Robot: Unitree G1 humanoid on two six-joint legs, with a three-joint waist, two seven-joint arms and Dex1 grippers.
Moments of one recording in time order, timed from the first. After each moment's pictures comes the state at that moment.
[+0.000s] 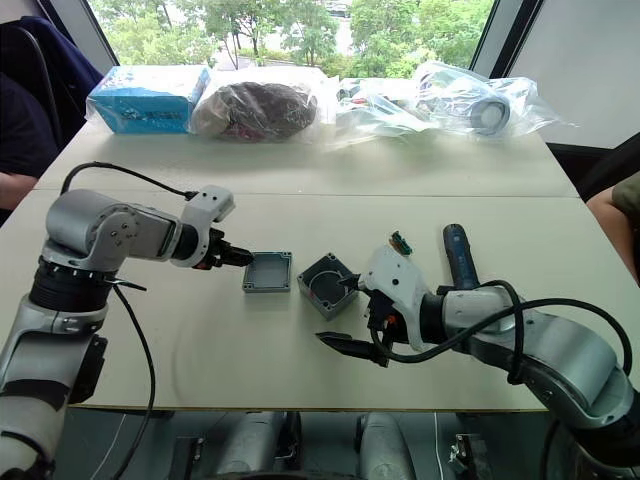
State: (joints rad) left arm -0.86 0.63 -0.15 -0.02 -0.74 1.61 -0.23; right arm -0.26 -0.92 0.11 -0.79 0.90 0.90 0.50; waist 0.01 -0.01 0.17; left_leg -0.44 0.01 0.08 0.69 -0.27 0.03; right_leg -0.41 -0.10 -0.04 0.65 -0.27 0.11
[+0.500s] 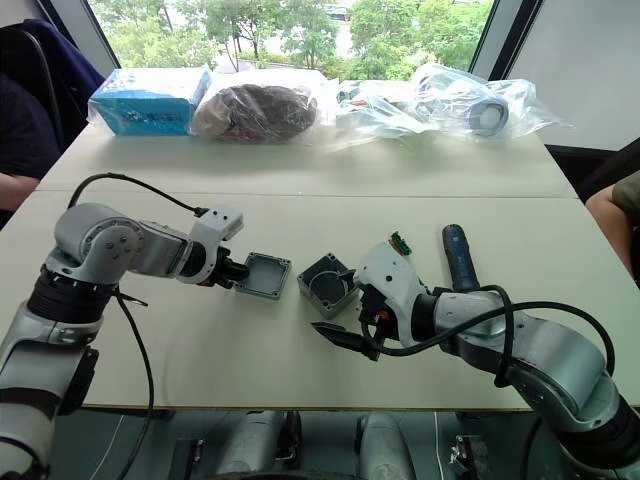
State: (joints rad) left arm -0.80 0.65 -0.22 -0.06 -0.94 1.60 0.02; right arm -0.26 -0.85 0.10 -0.80 0.89 0.97 0.41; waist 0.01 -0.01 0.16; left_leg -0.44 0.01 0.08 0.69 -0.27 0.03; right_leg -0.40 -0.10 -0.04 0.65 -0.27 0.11
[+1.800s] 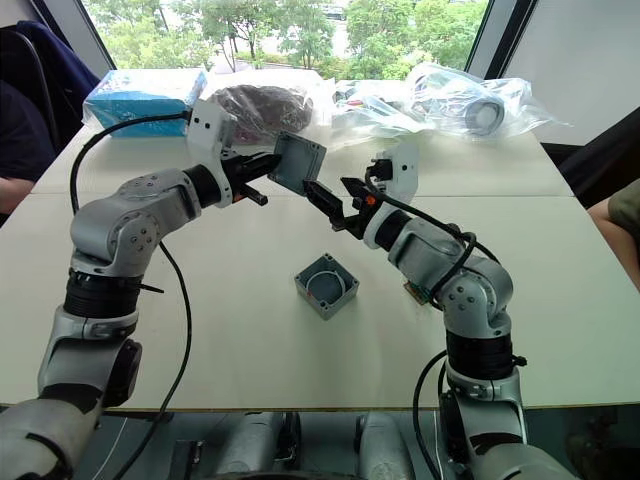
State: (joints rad) left arm -0.83 0.44 -0.03 -0.05 -0.54 0.84 -0.39; right arm -0.56 -0.25 -0.09 -0.34 0.92 0.91 0.05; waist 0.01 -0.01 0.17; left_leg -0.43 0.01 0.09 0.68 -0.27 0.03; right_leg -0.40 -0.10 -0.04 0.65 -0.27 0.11
